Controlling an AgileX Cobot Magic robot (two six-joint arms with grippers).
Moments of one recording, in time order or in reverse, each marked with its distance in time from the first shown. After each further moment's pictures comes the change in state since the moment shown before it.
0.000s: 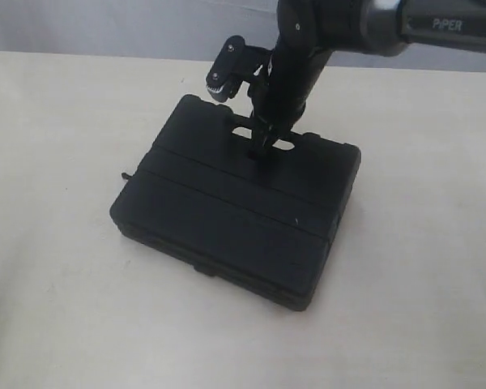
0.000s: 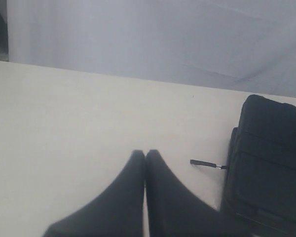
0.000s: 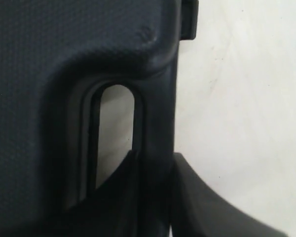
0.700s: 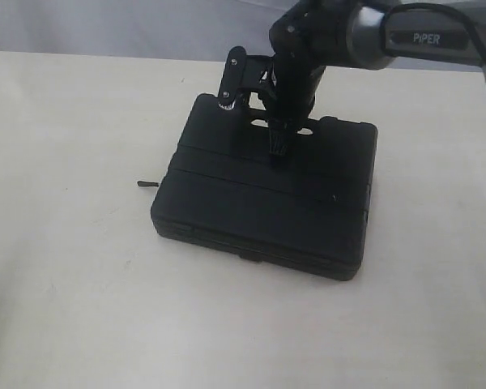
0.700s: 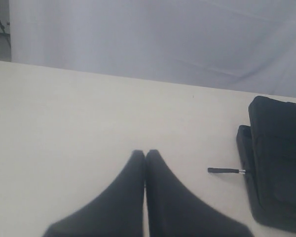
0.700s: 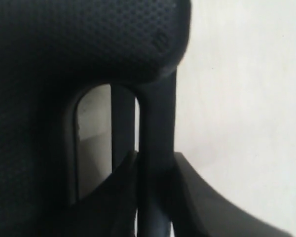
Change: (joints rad) left arm 0.000 0.000 0.000 0.000 0.000 0.000; right arm 0.003 0.041 0.000 -0.311 -0.066 0.072
